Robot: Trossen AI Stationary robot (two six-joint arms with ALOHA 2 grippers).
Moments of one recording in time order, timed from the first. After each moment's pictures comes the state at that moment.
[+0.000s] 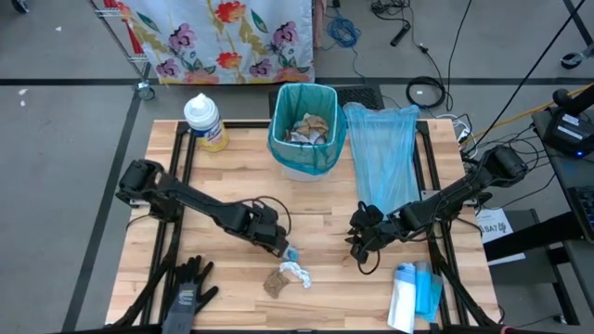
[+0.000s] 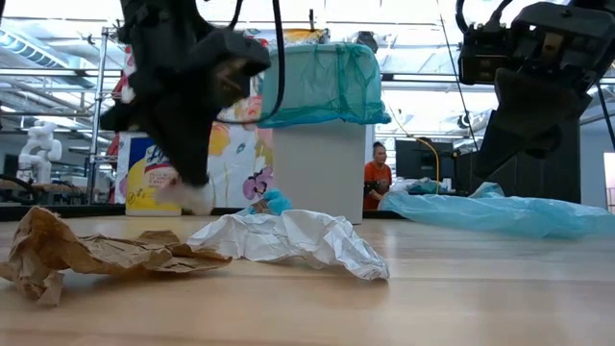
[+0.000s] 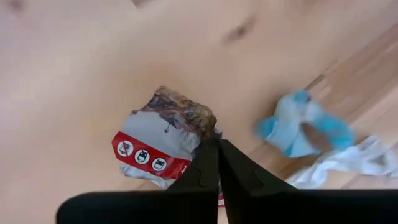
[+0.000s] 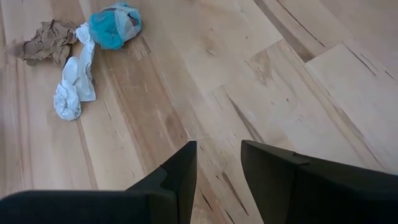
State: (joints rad) left arm -0.30 1.71 1.13 -0.69 -0.10 -1.27; right arm 0.45 1.35 0.66 -0.26 0.31 0.92
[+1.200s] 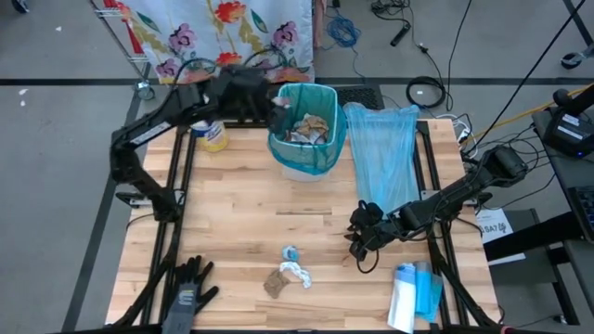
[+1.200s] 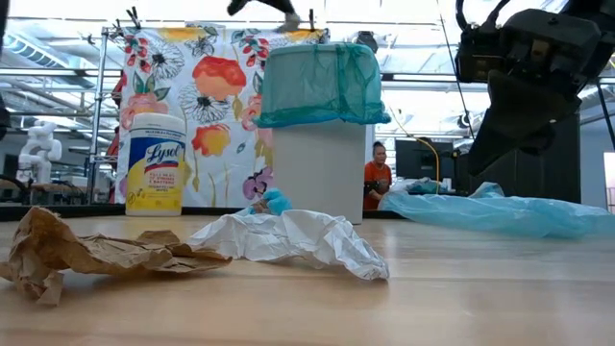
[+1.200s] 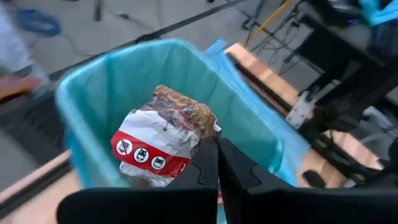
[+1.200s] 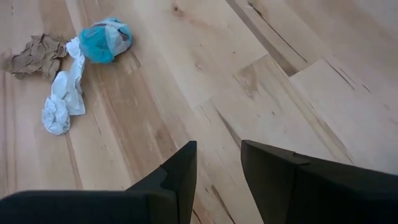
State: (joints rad) left arm 0.36 1.58 1.96 -0.94 -0.10 -0.42; right arm 0.44 1.35 0.66 -0.26 0.37 0.92
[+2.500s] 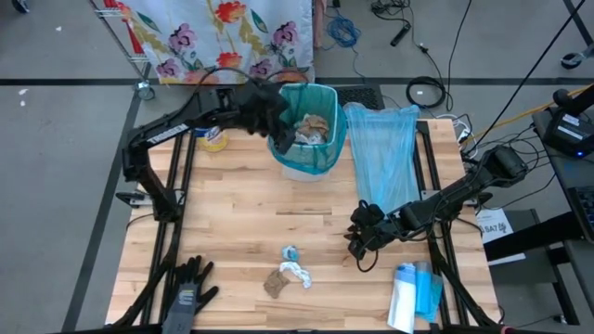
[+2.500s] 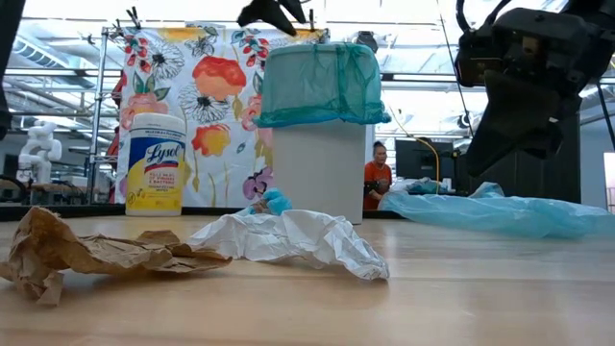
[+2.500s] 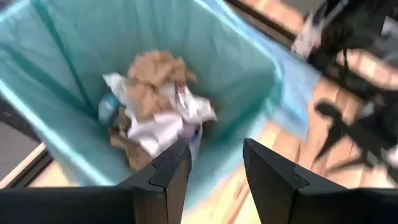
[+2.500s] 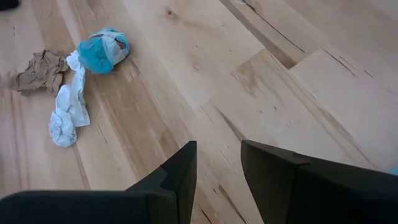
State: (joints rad) left arm 0.29 1.66 1.99 -1.10 -0.05 -0.30; right arm 0.44 1.35 0.66 -0.26 0.37 1.01
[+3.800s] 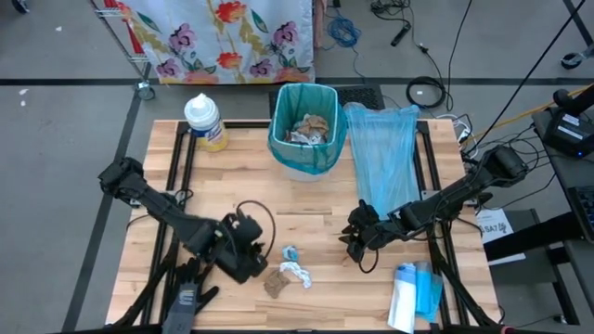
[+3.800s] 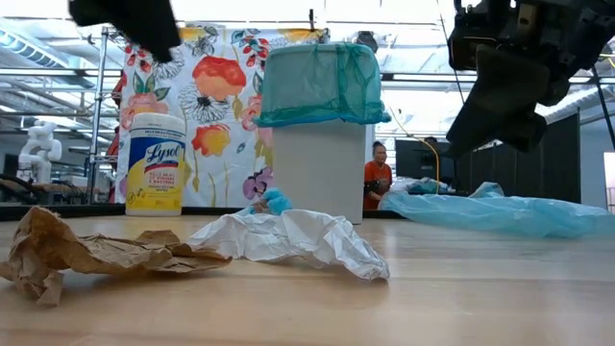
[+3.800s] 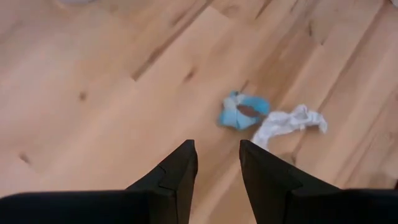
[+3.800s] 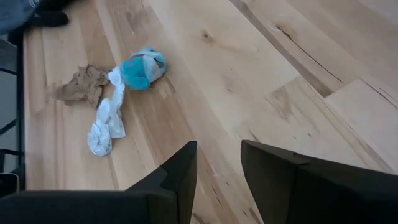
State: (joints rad) left arm -0.60 1.56 1.27 -0.94 -0.51 -1.20; right arm 0.44 1.35 0.66 -0.13 0.36 0.93
